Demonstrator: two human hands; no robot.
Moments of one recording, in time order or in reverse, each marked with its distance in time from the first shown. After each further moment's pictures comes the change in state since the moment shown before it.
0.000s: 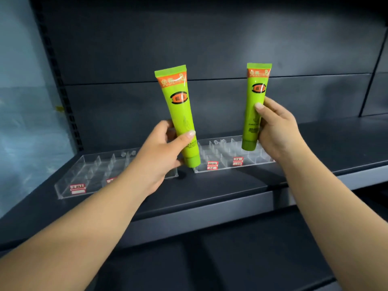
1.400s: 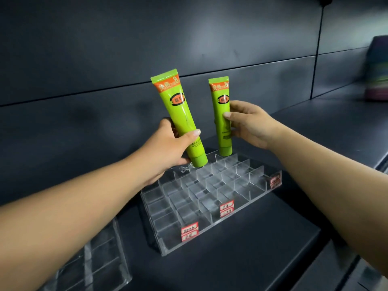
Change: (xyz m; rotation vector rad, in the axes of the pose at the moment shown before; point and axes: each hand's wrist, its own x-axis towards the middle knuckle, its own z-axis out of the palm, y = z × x) left_hand 0.168 -0.056 0.072 0.148 -0.319 -0.107; right_hand 0.125 0.053 -0.069 -0.254 -0.092 0.166
